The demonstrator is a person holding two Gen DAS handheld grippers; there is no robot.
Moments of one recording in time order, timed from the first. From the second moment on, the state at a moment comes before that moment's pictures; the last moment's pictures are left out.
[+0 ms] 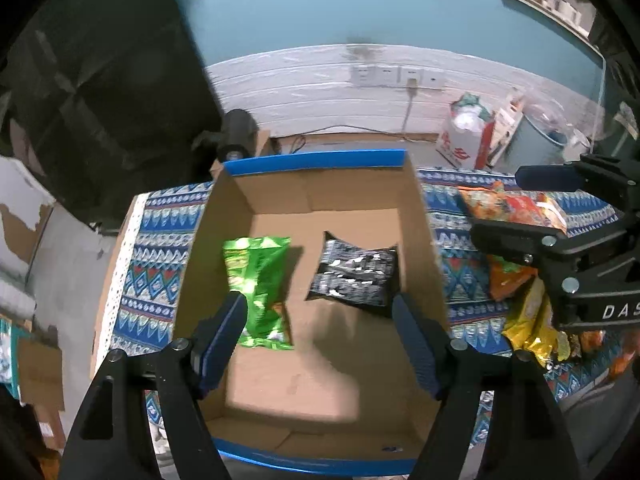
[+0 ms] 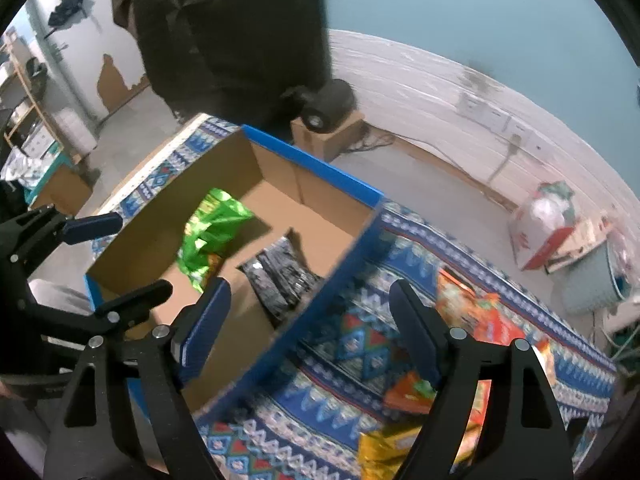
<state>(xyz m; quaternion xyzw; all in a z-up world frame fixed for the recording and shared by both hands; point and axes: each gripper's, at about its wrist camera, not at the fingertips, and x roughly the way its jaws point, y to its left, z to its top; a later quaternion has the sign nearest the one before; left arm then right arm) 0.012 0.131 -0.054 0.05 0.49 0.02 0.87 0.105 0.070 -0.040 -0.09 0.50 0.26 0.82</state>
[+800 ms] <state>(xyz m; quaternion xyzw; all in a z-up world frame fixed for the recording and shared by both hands) 0.012 0.002 -0.061 0.11 0.50 -0.09 0.85 0.067 -0.110 -0.050 -0.03 0.54 0.13 0.83</state>
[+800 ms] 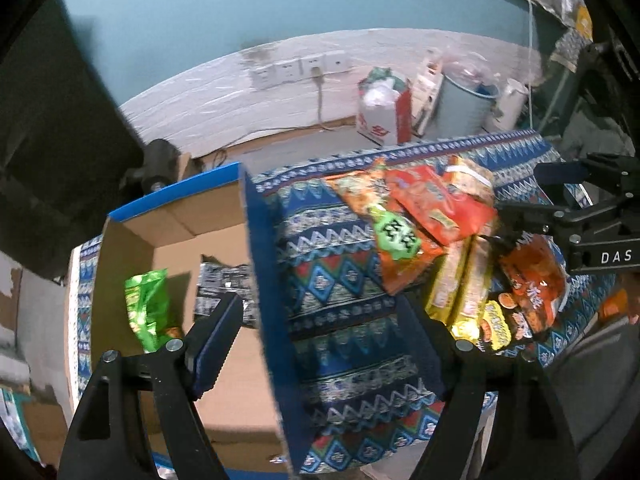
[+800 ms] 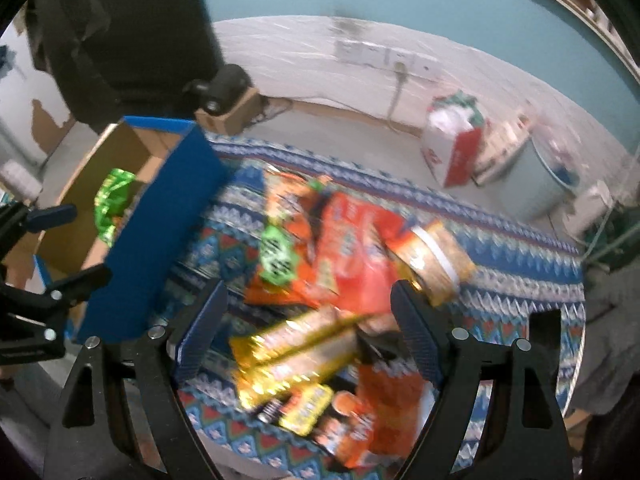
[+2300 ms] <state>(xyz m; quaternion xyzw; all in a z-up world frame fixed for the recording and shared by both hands) 0.057 -0.053 -0.126 0.10 0.57 -0.11 0.81 0.029 -0.203 -0.152 0.00 0.62 0.08 0.78</state>
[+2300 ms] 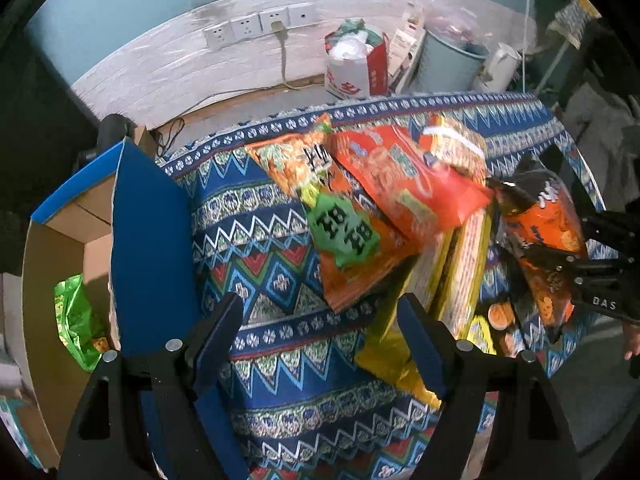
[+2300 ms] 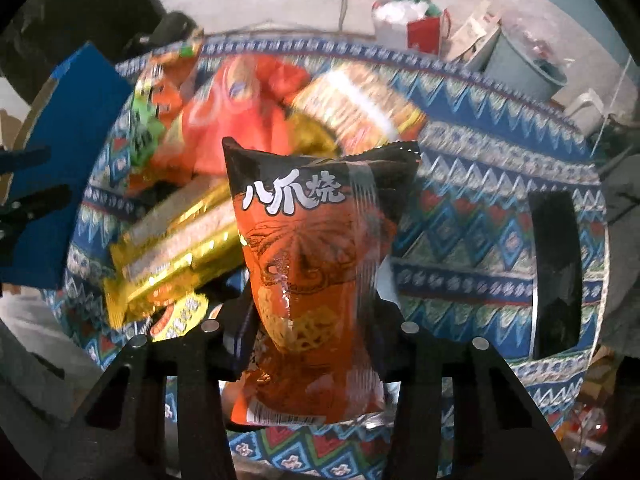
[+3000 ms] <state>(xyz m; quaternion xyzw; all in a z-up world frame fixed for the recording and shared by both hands) 0.128 -0.045 -0.171 -0.04 0.61 -0.06 0.79 0.093 -0.210 -0.134 -0.03 0.56 0.07 0.82</state>
